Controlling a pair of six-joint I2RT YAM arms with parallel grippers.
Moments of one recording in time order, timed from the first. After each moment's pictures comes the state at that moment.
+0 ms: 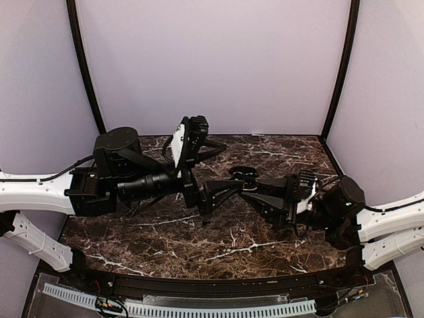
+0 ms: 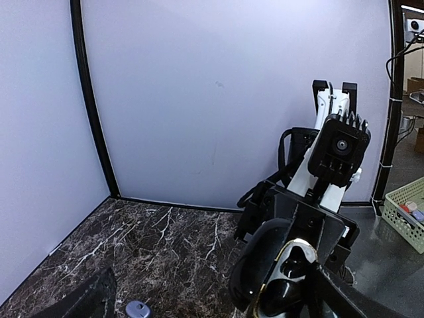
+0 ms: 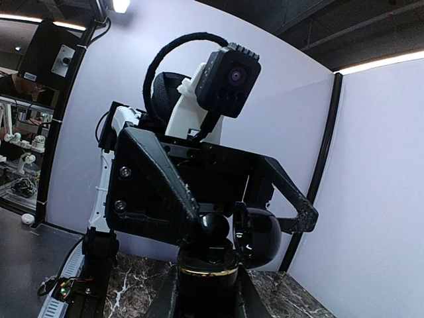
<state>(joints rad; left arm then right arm) -1.27 1.28 1.10 0.19 -0.02 0.09 1.23 1.07 0.47 1.00 -0.21 -0.25</state>
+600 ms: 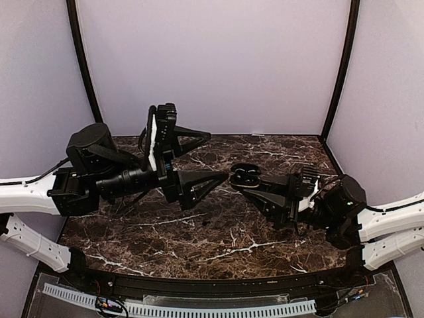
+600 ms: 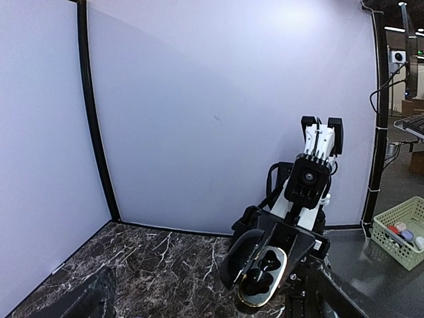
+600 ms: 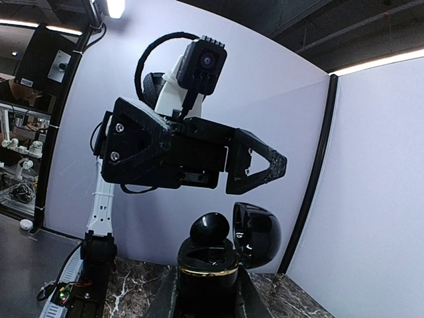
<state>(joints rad) -1.27 1.15 1.05 0.23 0.01 0.07 1.22 1.07 0.47 1.01 -0.20 -0.23</state>
